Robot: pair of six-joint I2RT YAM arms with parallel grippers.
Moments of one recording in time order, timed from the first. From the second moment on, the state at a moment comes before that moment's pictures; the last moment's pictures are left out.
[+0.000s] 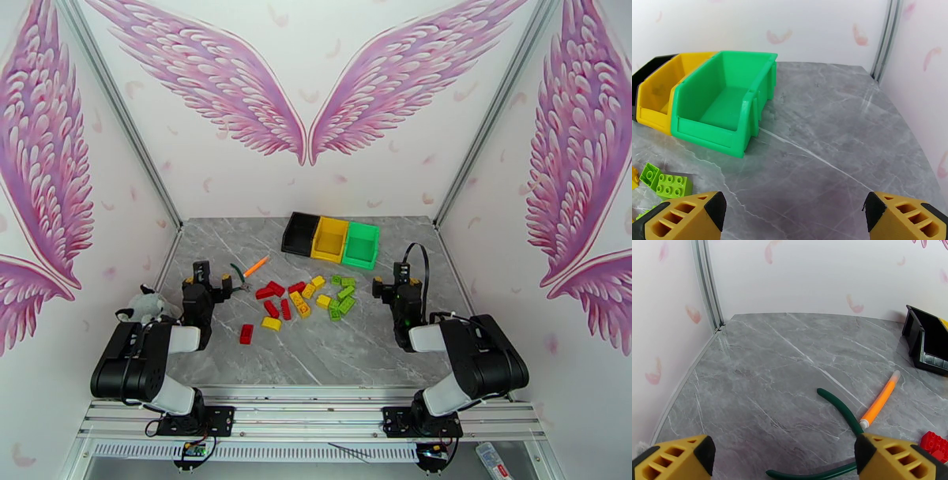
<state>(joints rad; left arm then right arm) -0.01 1.53 0.36 0.90 -0.17 -0.01 0.13 1.57 0.37 0.90 0.25 0.00</state>
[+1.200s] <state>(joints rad) -0.04 1.35 0.37 0.75 -0.31 -0.03 0.21 1.38 0.37 0.80 0.39 -0.02</state>
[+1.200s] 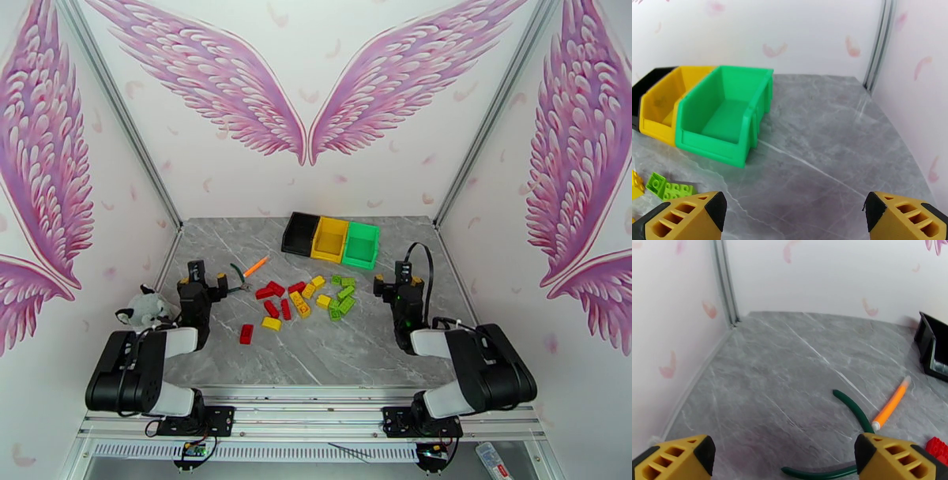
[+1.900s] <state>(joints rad) -0.23 0.99 0.66 0.13 -0.13 -0.58 0.29 1.10 0.74 -0.11 0.14 0.45</state>
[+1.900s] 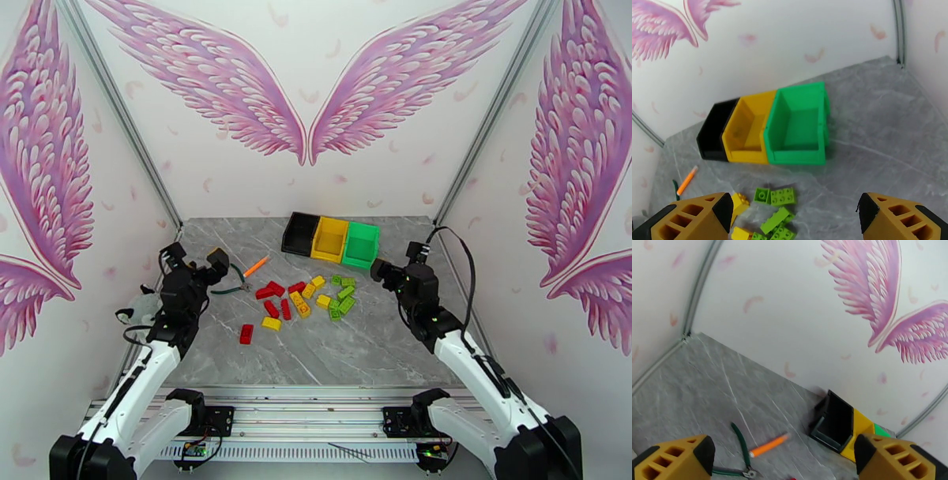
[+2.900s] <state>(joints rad) -0.29 1.12 0.58 0.13 -0.03 -0.72 0.77 1.84 1.22 -0.38 0.08 0.27</state>
